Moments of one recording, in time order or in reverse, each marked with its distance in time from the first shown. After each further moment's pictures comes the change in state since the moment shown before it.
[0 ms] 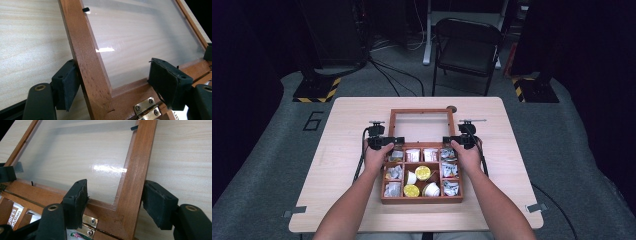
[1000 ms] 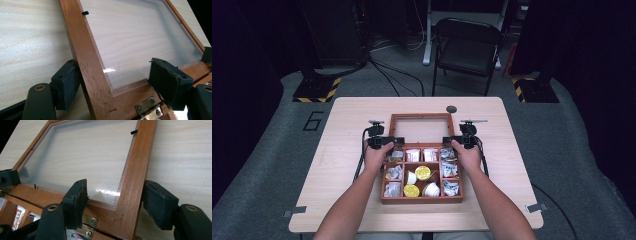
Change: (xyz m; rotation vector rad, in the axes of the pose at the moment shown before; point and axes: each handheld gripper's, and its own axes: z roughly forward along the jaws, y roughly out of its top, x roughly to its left) left arm 0.003 0.000 0.003 0.031 -0.009 -0.073; right arm -0.005 -0.001 0.004 0.022 0.029 0.071
